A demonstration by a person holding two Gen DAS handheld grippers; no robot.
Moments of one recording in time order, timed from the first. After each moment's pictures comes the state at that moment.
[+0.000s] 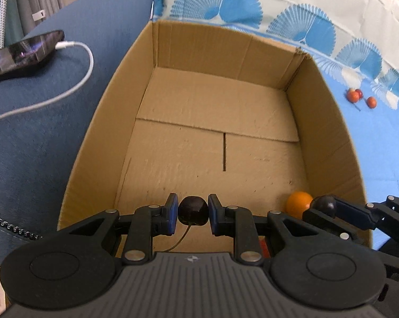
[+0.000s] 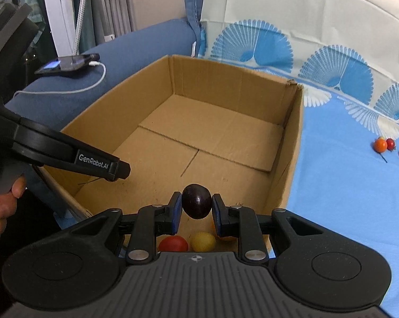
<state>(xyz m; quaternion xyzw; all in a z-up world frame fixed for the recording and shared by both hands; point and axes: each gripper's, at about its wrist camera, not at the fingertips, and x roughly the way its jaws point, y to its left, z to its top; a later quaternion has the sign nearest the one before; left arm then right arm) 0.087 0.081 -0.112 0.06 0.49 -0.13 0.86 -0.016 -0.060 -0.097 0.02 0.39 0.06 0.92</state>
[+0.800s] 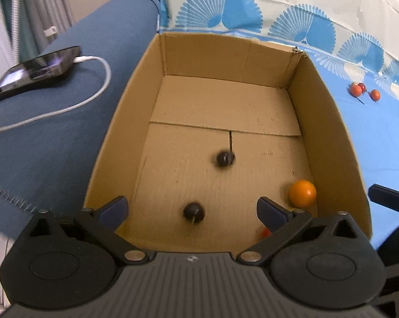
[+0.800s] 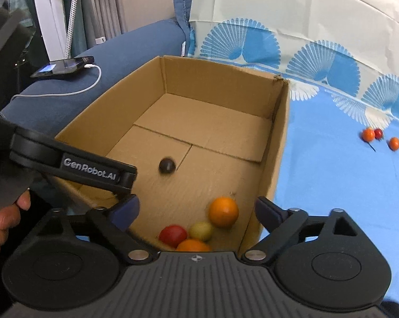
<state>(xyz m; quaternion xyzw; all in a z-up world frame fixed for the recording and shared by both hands) 0.048 0.080 -0.091 0.09 0.47 -0.10 0.87 -0.046 -0.061 -0.080 0.03 0.39 0.03 0.92</state>
